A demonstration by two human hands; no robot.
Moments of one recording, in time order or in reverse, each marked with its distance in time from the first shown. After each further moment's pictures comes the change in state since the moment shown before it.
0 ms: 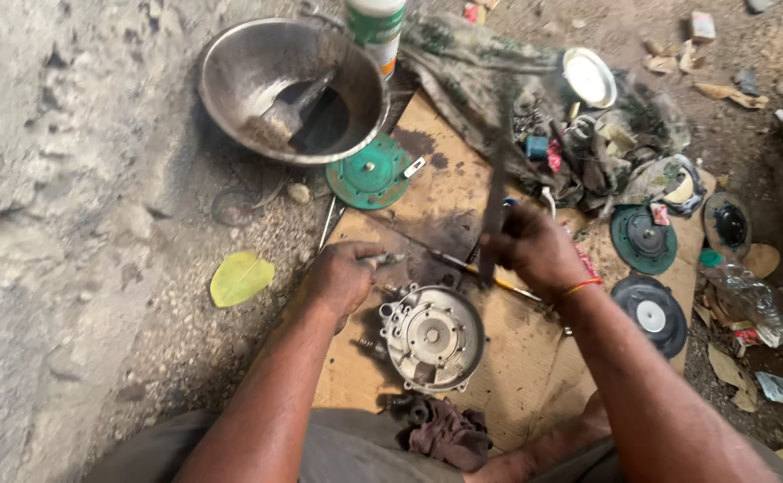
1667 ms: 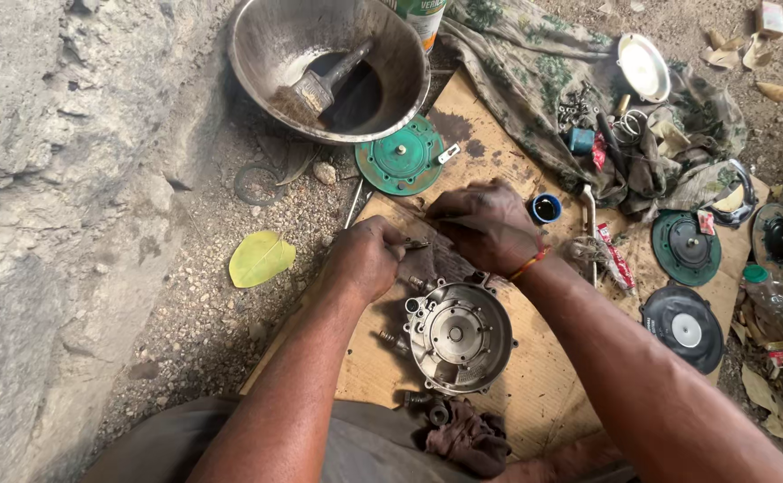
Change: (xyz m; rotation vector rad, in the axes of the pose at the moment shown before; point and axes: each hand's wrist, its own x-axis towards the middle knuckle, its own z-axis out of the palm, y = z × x) left_hand -0.002 0.013 -0.013 0.280 0.005 0.044; right_hand 0.026 -0.059 0.068 -0.429 -0.148 -0.662
